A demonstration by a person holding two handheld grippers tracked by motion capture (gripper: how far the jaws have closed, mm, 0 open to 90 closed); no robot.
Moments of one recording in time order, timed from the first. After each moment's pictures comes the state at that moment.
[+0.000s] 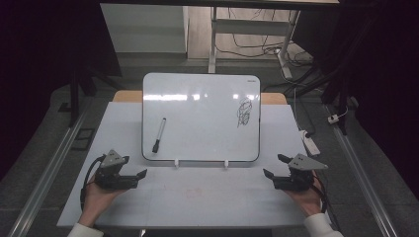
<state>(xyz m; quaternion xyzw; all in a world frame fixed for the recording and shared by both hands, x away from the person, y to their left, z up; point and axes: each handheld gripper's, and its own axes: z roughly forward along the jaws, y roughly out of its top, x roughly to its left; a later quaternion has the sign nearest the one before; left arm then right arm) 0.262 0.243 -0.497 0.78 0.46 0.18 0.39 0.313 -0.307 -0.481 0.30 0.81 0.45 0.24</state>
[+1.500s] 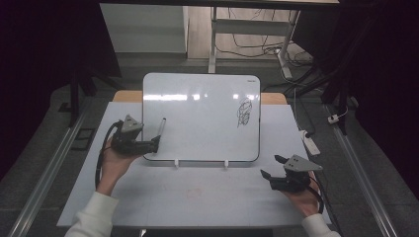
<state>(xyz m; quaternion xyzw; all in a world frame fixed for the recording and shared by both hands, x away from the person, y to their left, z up) 0.338 0.197 -0.429 0.78 0.44 0.26 0.37 0.312 -0.297 -0.485 0.29 0.82 0.43 0.25</state>
